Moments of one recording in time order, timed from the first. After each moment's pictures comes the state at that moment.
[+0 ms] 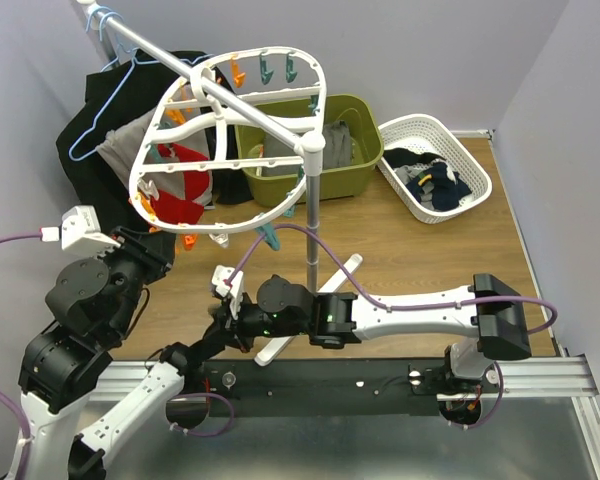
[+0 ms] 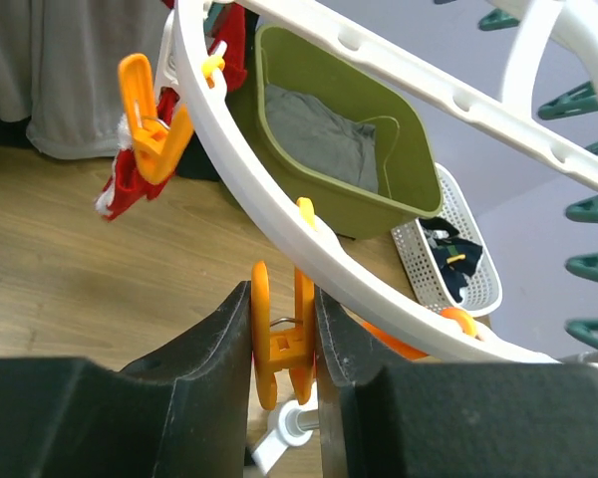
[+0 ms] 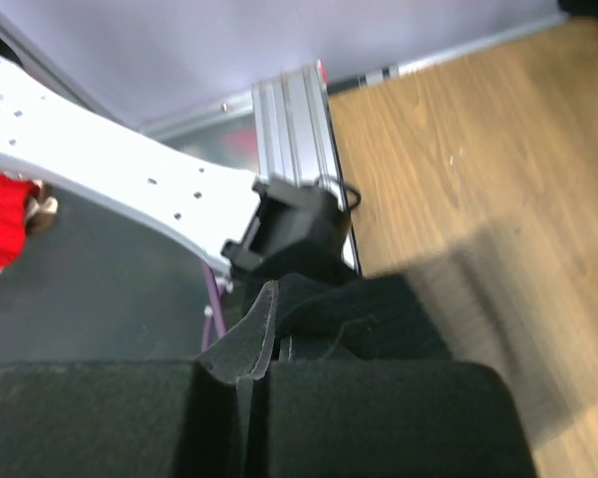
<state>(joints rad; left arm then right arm) -0.52 0.52 1.26 -0.92 -0.45 -0.75 1.46 1.66 1.27 0.18 -0.08 0.25</state>
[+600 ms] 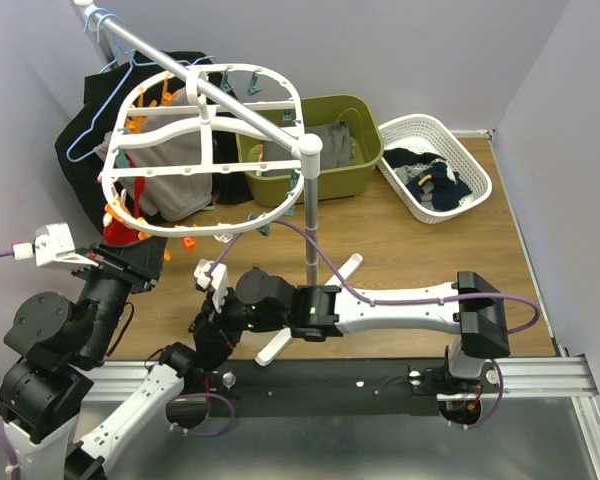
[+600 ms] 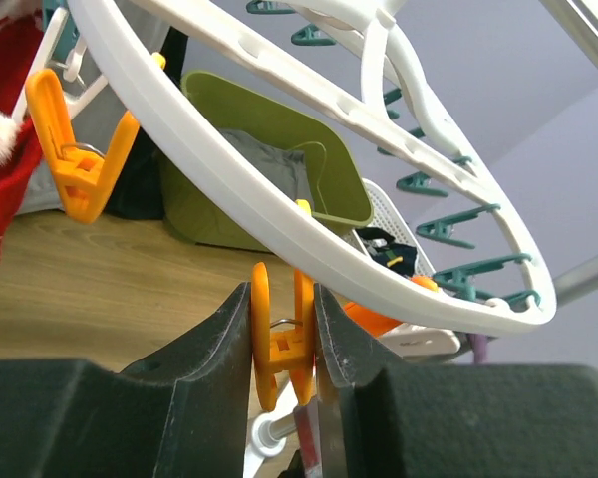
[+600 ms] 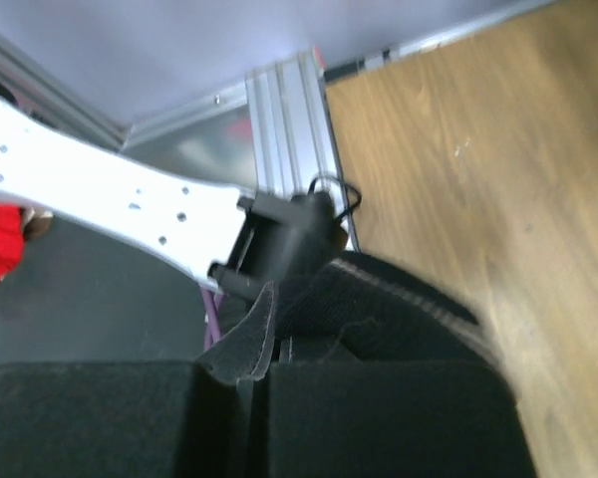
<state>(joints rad) -0.52 0.43 1.30 -0.85 -0.36 -0.66 1.44 1.76 1.37 0.07 -0.10 0.29</state>
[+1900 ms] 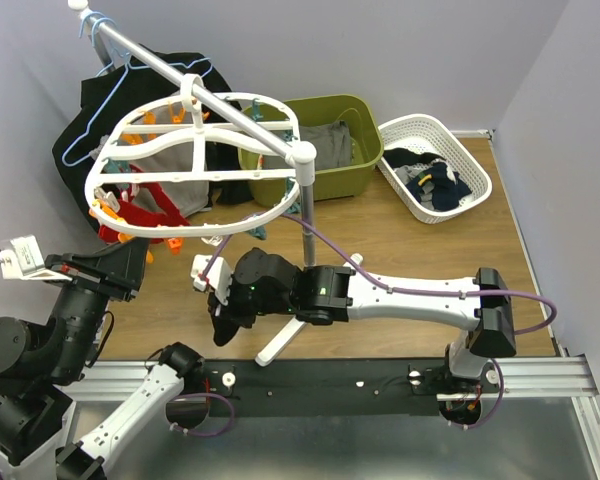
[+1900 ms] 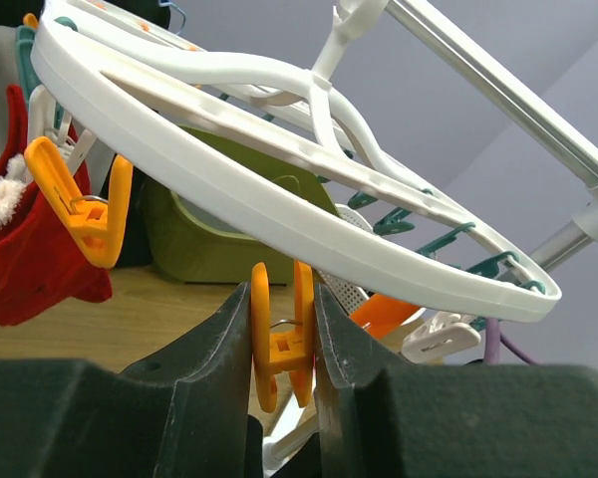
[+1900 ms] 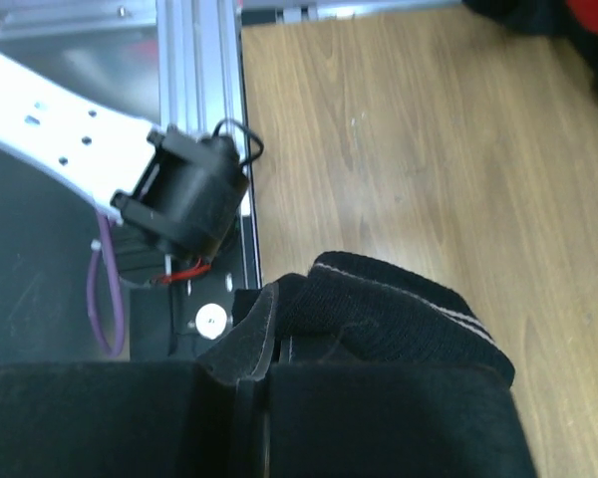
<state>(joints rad) -0.52 0.42 1.41 -0.83 -0.31 -0.56 1.40 1.72 1.55 -0.29 -0.06 -0.05</state>
